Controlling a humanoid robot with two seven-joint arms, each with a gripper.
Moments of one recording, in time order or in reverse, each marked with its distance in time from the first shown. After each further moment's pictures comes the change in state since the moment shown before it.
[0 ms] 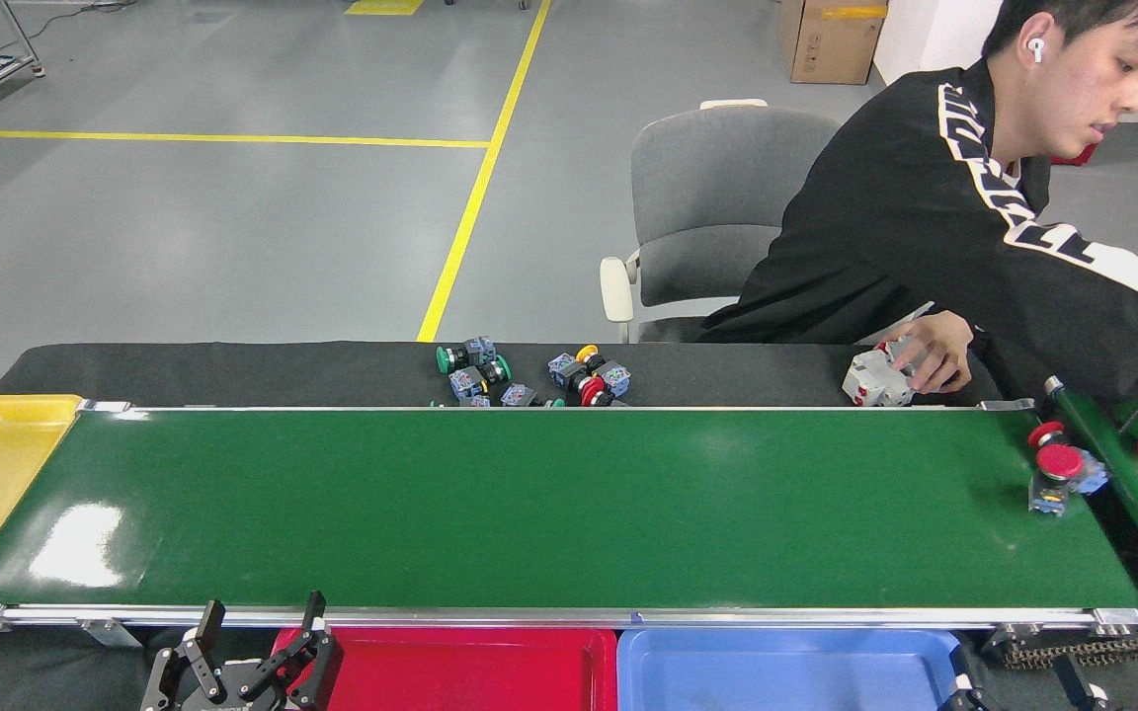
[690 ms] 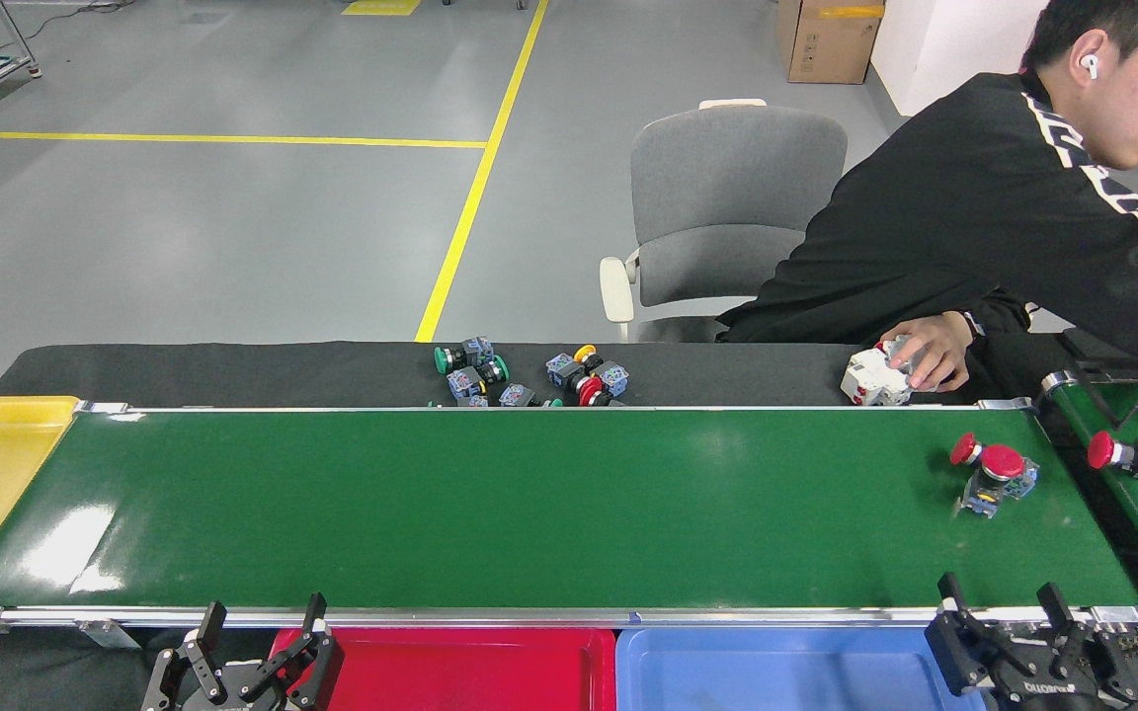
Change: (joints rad) left arm 0.000 -0.004 0.003 0.000 0.000 -0.009 -0.005; right arm -0.341 0.018 0.031 0.209 0.005 0.117 0.176
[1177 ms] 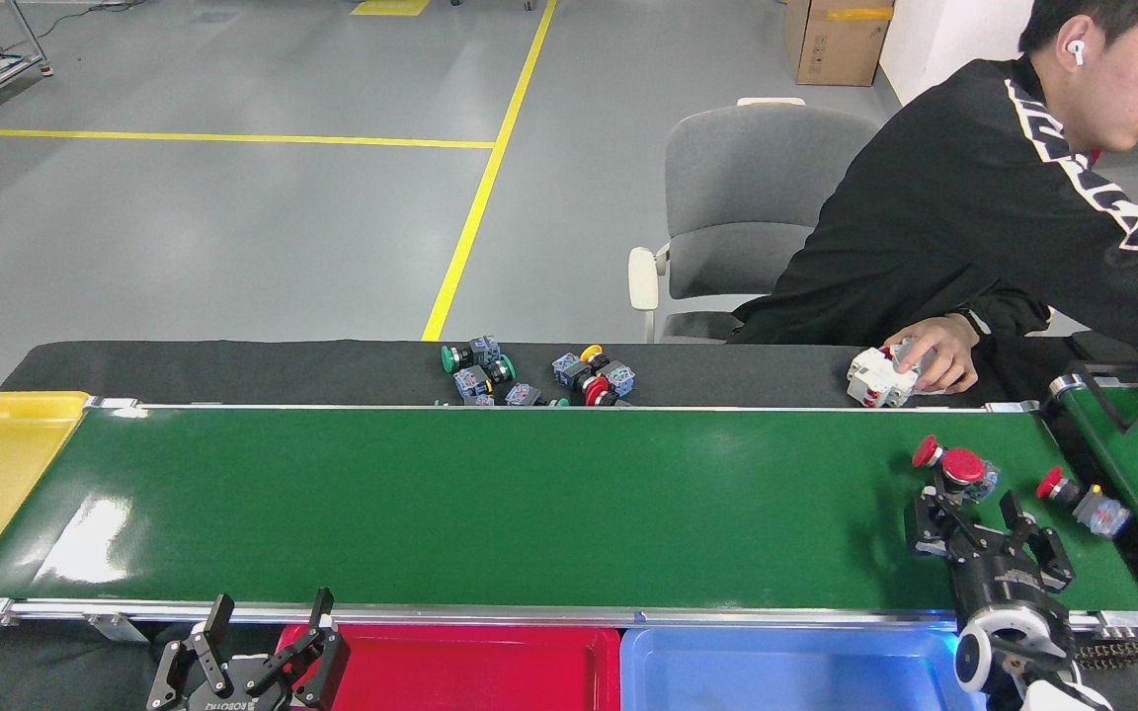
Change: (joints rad) left arm -0.017 0.000 -0.005 0.000 -0.003 -0.017 0.003; right arm -0.310 0.001 0.122 0.324 -0.004 0.131 0.036
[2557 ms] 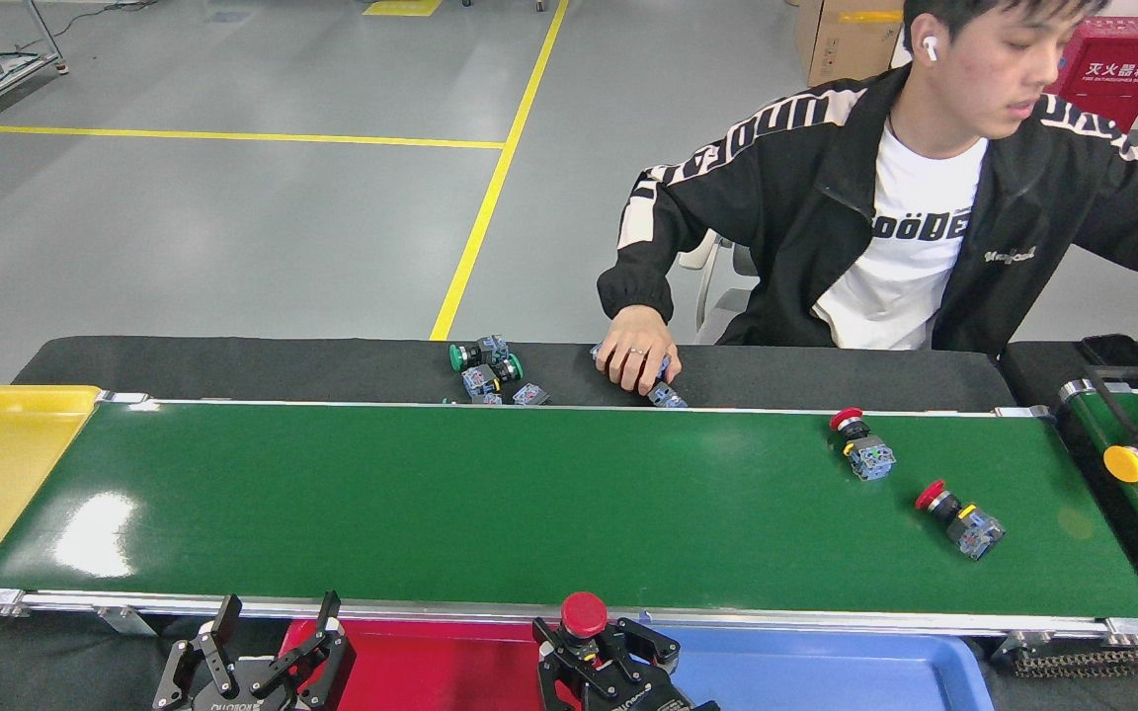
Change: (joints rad) left arm 0.013 0.003 0.000 0.000 -0.002 -0.026 0.000; right arm 0.202 0.136 0.660 -0.466 0.052 -0.088 0.176
